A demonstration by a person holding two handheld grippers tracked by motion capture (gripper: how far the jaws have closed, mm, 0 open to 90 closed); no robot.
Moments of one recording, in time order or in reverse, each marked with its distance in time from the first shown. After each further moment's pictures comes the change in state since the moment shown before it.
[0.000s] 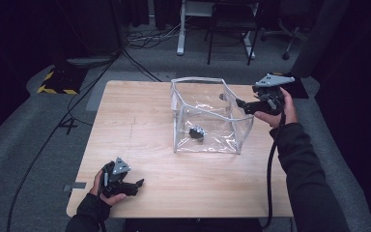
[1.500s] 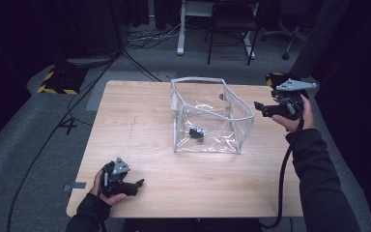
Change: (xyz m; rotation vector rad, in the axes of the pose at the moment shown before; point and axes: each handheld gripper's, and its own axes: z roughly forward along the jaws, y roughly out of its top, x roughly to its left) left arm 0.000 0.000 0.000 -0.003 -0.001 -0.005; right arm -0.035 -0.037 -0.021 0.019 -0.070 0.071
